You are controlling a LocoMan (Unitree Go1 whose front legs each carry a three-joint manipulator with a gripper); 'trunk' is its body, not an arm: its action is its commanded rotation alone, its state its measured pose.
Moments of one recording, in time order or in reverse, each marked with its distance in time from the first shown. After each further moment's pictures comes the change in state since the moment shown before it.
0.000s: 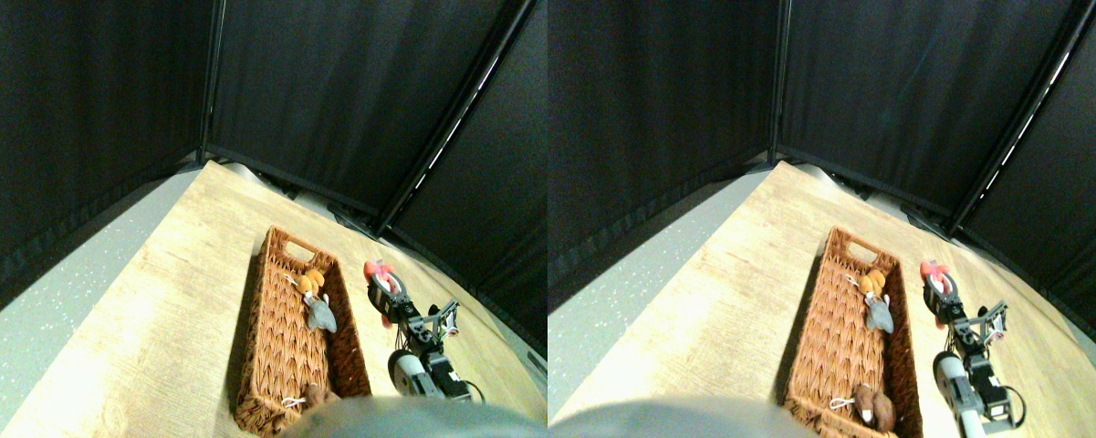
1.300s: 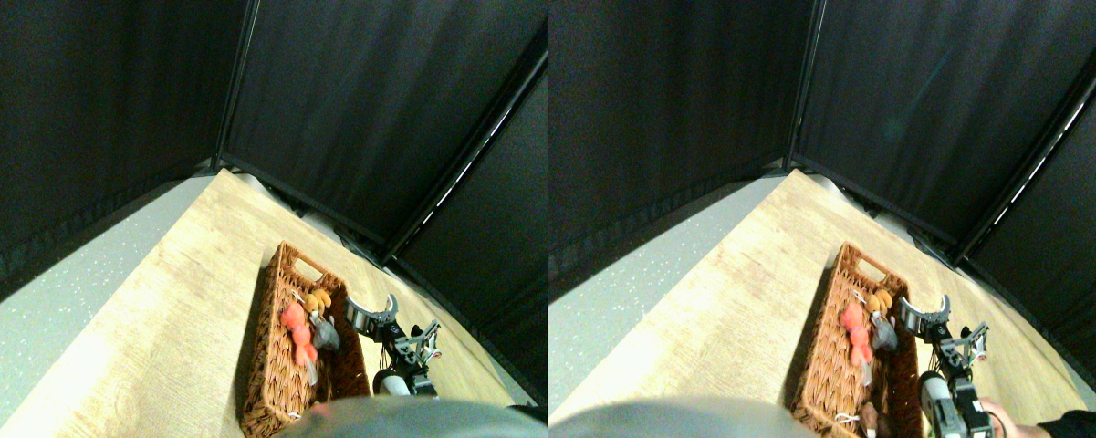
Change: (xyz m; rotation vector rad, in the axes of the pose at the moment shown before) right arm -0.002 0.002 -0.037 -0.006 0.112 0.007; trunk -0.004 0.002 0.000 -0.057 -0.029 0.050
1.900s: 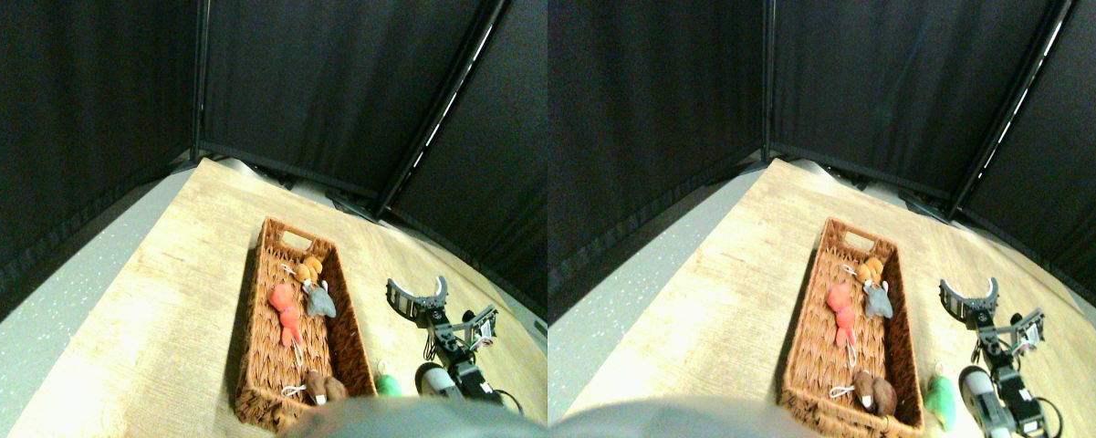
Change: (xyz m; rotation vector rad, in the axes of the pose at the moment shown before) right arm -0.041 -0.033 0.086 -0.045 -0.335 -0.008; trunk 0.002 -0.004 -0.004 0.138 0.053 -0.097
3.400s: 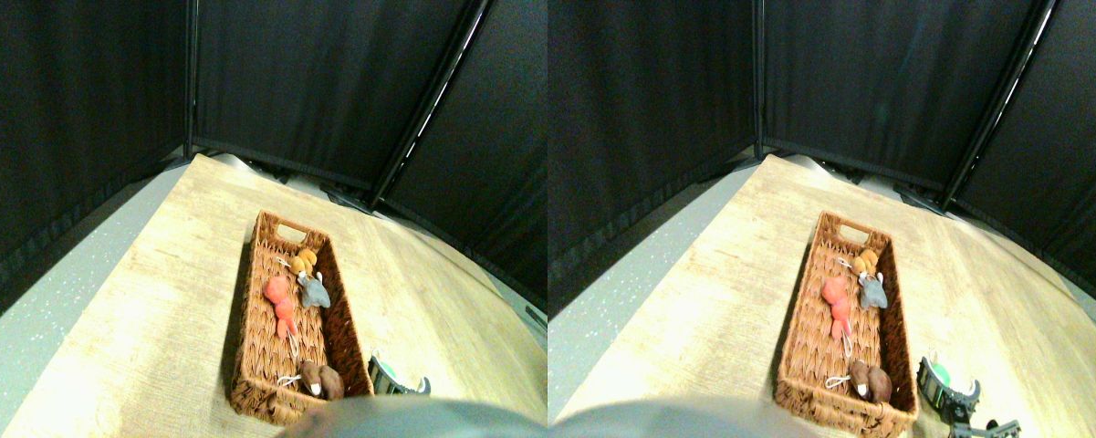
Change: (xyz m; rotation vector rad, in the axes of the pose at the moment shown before) right arm -0.075 -0.092 -0.041 0.348 -0.079 -0.312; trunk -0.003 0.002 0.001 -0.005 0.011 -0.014
